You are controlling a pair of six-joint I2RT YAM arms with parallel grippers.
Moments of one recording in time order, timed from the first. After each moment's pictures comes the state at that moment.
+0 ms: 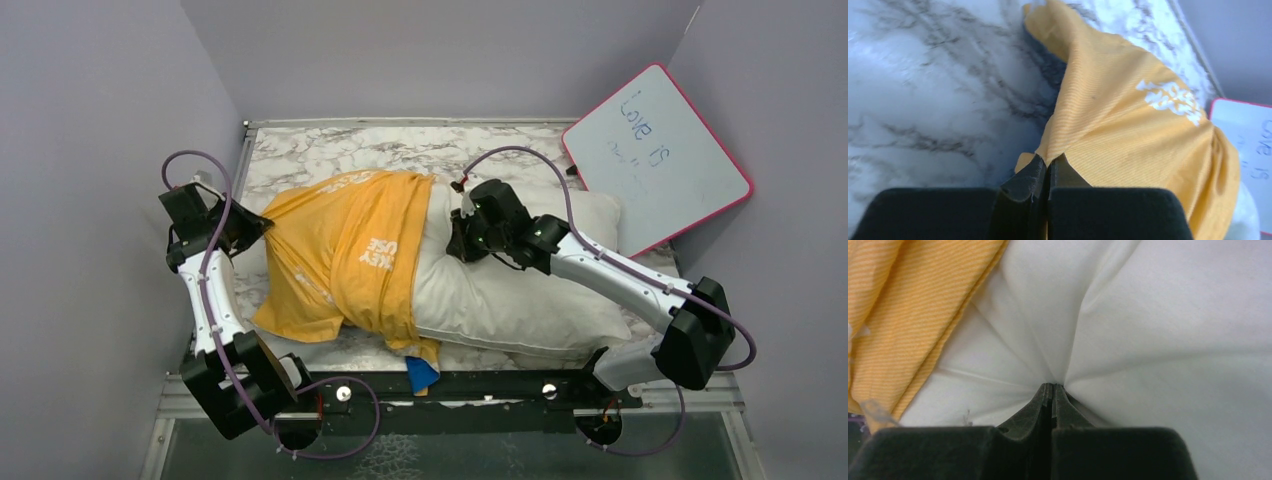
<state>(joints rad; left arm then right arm) 0.52 1.18 0.94 -0.45 0.57 -0.47 0.79 1.41 1.12 -0.44 -0.04 0.32</state>
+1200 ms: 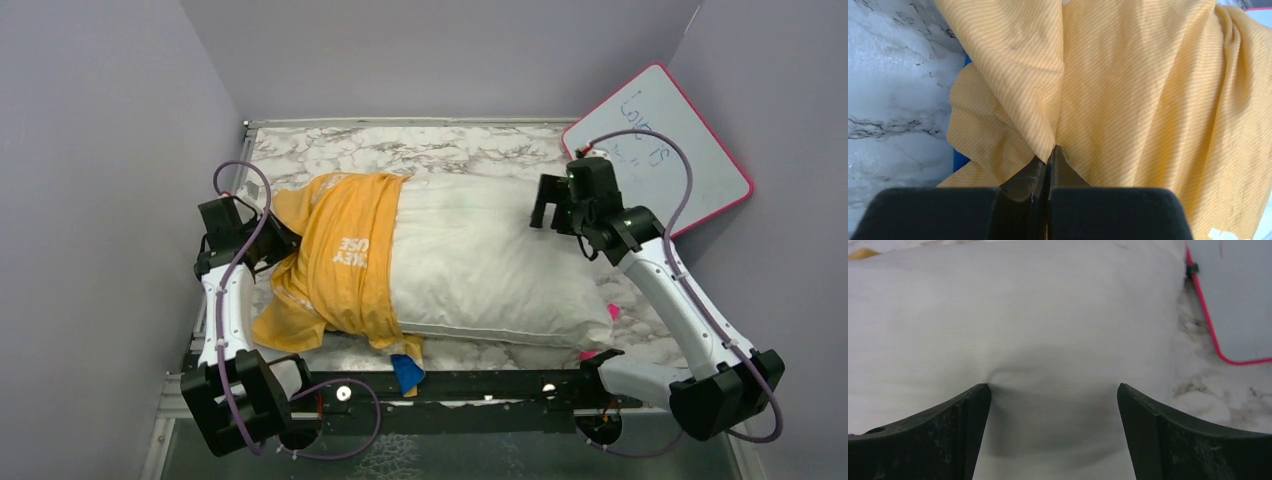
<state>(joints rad) 0.35 1.11 0.80 -0.50 0.58 -0.34 0.46 1.17 1.20 -0.75 0.30 0.37</state>
